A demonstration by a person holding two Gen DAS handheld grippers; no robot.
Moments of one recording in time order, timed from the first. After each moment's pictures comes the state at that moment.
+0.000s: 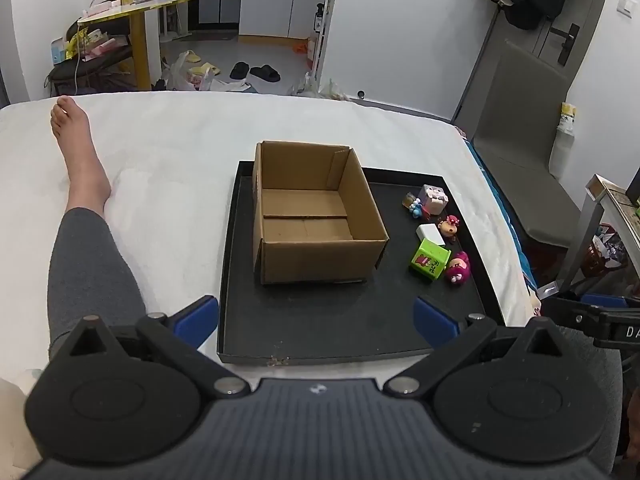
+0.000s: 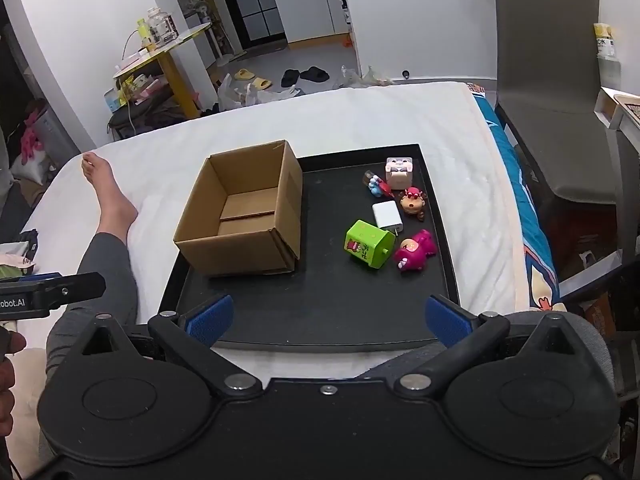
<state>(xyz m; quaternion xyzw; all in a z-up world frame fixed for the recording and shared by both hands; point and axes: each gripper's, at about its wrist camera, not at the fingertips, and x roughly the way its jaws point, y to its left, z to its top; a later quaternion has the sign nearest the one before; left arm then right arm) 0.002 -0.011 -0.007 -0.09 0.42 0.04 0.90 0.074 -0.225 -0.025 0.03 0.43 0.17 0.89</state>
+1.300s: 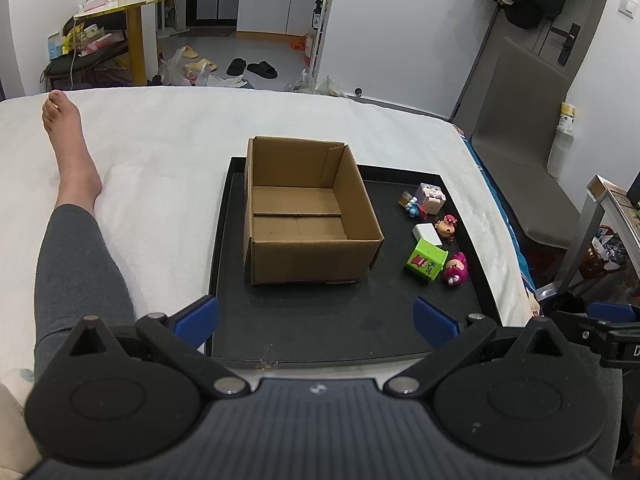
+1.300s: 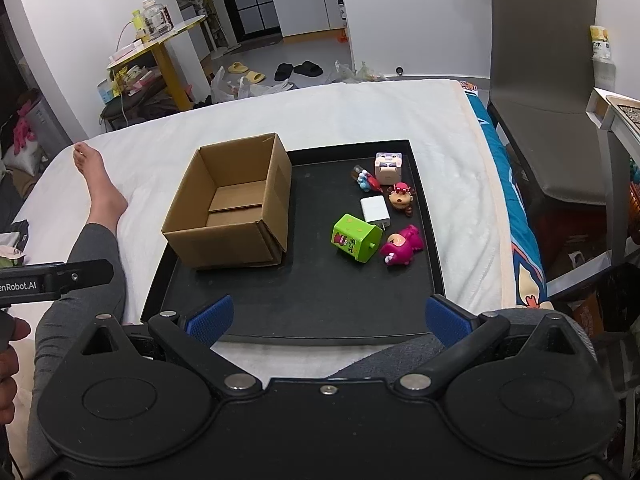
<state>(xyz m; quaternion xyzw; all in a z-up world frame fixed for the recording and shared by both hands) 0.012 -0.015 -0.015 -0.10 0.43 0.04 0.90 0.073 -0.227 -0.026 0.00 0.43 0.16 0.89</state>
